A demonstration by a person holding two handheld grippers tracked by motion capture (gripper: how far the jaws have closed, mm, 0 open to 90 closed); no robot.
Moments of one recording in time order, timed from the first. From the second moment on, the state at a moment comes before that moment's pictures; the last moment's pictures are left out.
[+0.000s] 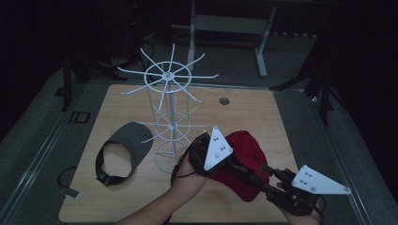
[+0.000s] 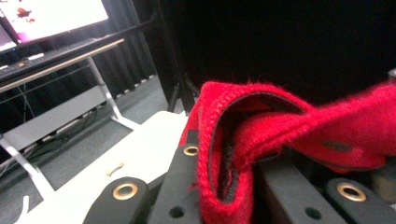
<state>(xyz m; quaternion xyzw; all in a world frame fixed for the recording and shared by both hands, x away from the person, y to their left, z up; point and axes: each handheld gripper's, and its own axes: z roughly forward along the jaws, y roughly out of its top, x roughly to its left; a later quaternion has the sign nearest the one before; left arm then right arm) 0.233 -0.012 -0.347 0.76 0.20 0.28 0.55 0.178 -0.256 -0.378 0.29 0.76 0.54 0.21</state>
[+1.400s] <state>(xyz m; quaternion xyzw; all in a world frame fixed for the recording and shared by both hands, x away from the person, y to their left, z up) 0.236 0.025 -0.353 0.79 0.06 0.13 0.59 0.204 -0.246 -0.346 0.14 0.81 0.54 0.20</state>
